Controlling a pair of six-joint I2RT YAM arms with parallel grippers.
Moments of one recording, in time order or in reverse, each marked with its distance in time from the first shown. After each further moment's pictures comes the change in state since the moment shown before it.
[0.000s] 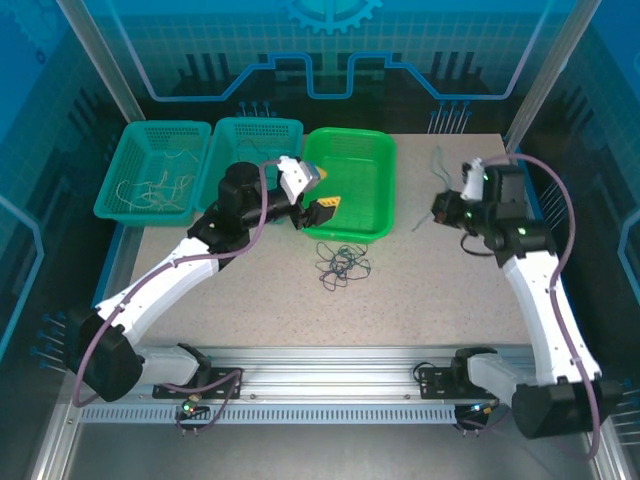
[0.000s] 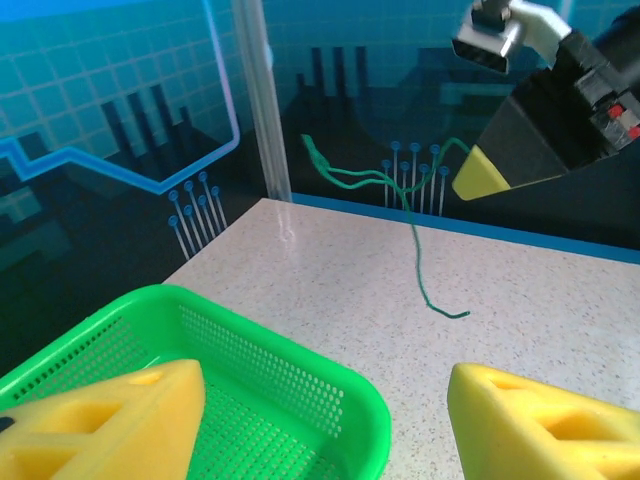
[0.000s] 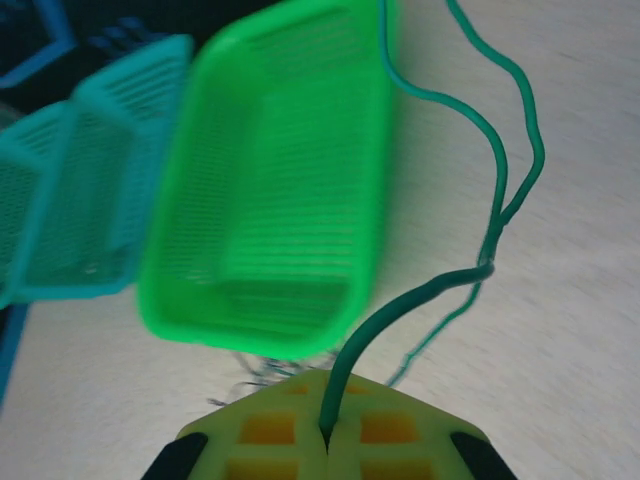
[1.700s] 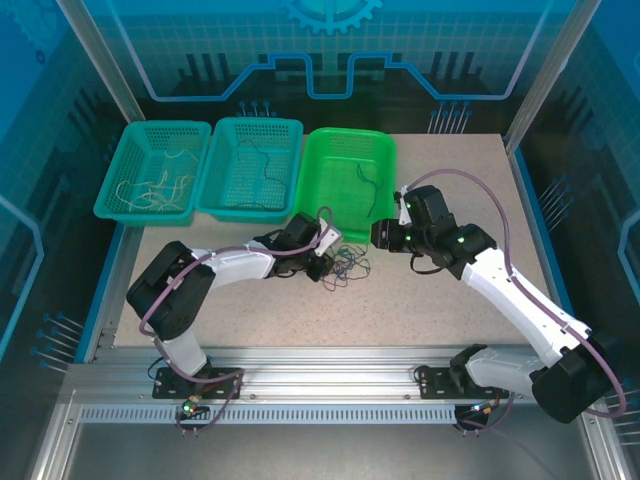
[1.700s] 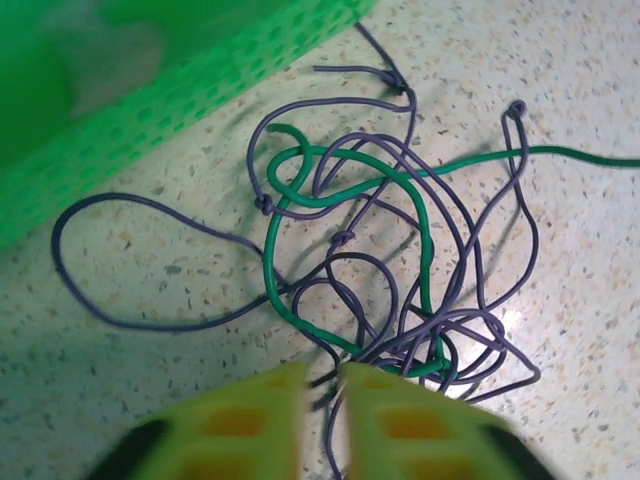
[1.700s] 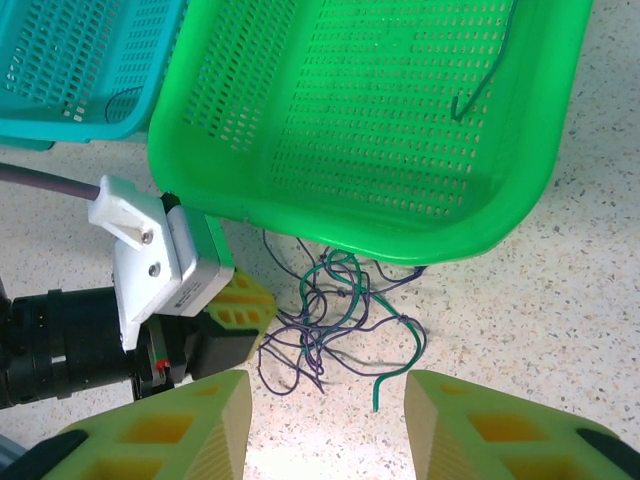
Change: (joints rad) left arm -0.126 0.430 -0.152 -0.200 -0.267 -0.196; right arm 0.418 0.053 -0.165 0.084 0.234 0.118
